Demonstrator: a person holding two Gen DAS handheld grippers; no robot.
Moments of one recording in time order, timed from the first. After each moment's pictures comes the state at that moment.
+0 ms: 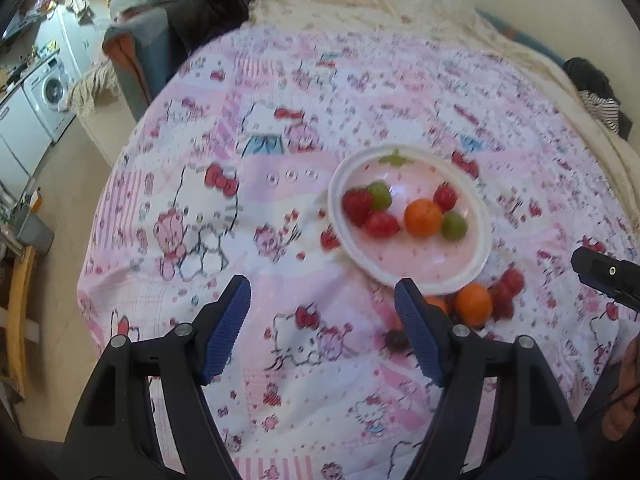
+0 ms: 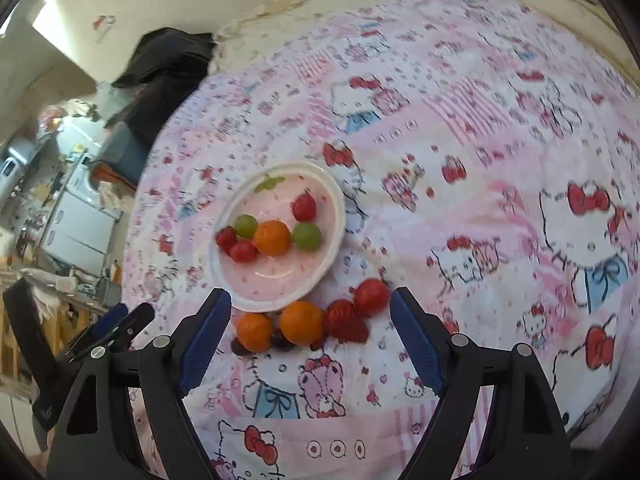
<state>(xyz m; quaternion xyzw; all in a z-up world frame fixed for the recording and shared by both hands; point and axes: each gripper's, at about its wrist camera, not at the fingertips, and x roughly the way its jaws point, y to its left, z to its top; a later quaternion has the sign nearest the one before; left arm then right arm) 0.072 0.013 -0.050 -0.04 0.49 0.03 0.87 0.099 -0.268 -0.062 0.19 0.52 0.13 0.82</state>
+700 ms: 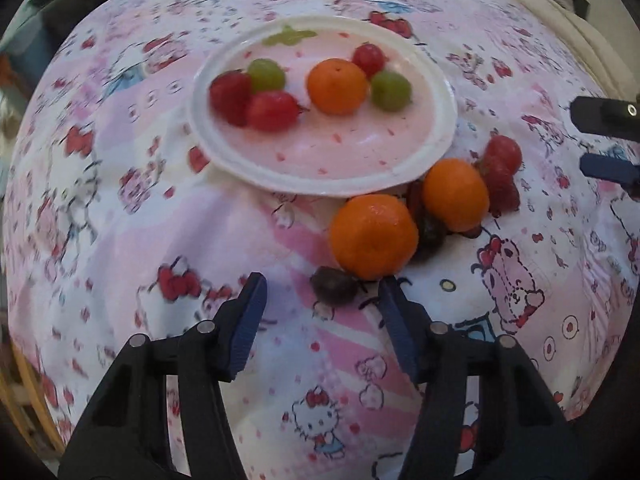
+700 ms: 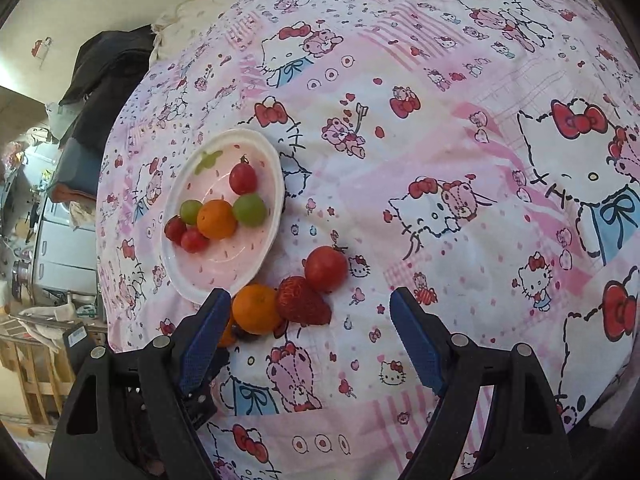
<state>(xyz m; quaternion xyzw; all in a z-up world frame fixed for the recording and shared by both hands) 0.084 -0.059 -0.137 0.06 0.59 -0.11 0.80 0.112 -0.291 -0.100 0.24 0.58 0.08 0.77</state>
